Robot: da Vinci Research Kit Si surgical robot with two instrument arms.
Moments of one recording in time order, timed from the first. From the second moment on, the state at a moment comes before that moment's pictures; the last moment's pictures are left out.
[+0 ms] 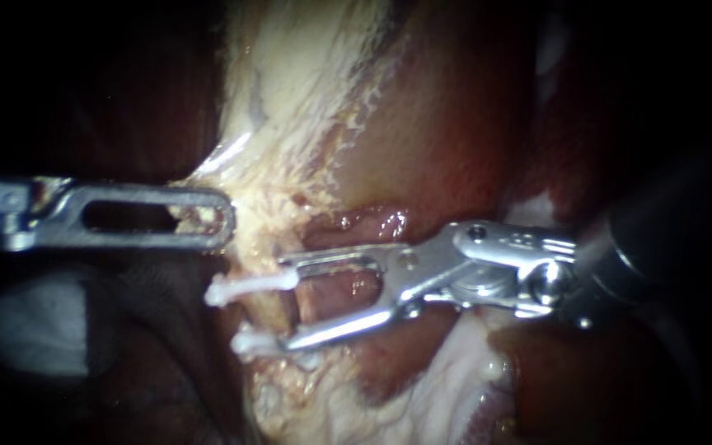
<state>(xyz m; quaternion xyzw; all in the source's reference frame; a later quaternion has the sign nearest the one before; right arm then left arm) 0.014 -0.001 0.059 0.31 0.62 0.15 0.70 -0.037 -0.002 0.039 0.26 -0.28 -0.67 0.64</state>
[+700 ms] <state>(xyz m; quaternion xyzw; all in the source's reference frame) 0.002 0.002 0.052 0.20 0.64 0.09 0.74 -0.037 -0.002 0.041 0.26 -0.28 -0.67 0.64</state>
